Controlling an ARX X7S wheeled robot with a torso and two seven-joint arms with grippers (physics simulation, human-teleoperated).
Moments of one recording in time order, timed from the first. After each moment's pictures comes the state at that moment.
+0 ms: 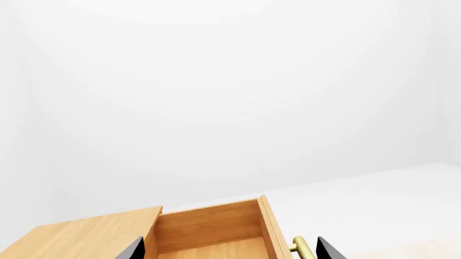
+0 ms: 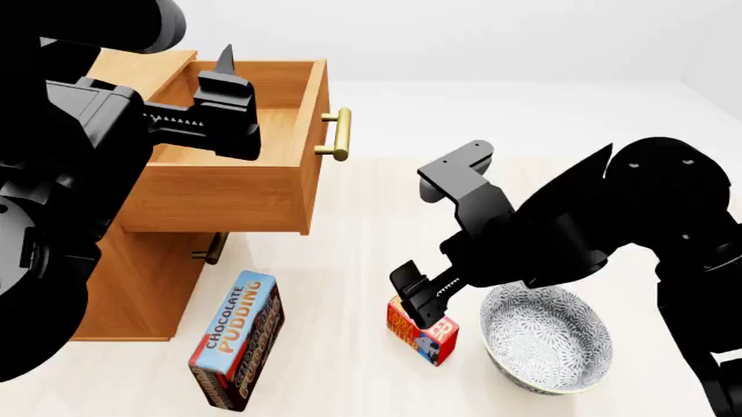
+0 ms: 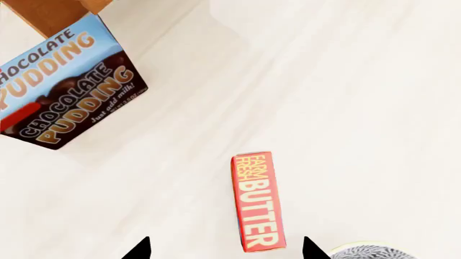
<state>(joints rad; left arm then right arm) -1.21 -0.64 0.24 0.62 -1.62 -1.16 -1.15 1.37 0.46 -0.81 0.20 1.65 1.52 0.50</state>
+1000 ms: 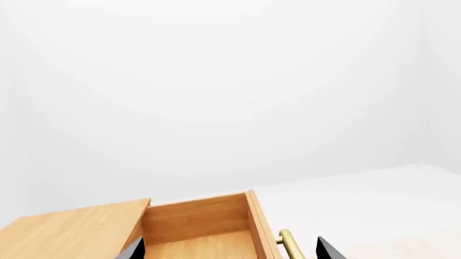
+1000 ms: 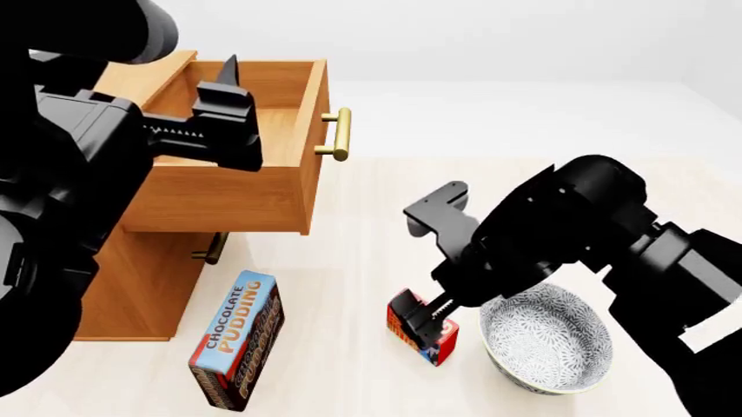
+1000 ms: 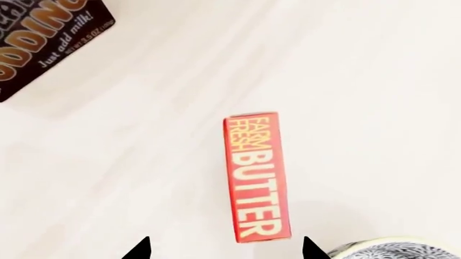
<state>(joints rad) -1.18 -0.66 0.23 0.64 -1.68 -1.11 -1.16 1.42 0.37 -1.15 0.41 1.38 1.39 0.12</state>
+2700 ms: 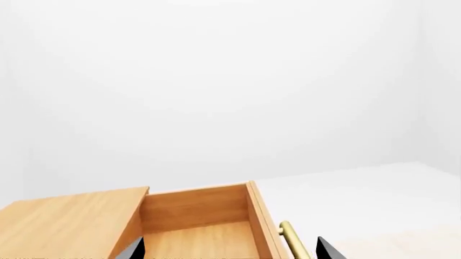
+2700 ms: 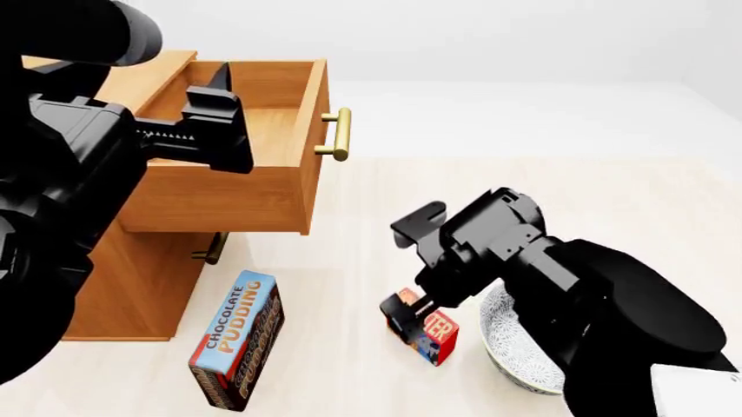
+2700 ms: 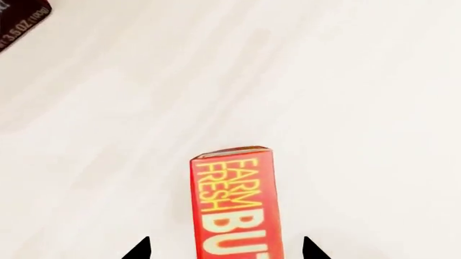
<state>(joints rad) -1.13 -0.71 0.23 0.62 -1.64 -1.05 -1.08 1.39 0.05 -1.47 1.06 1.01 1.04 -0.44</state>
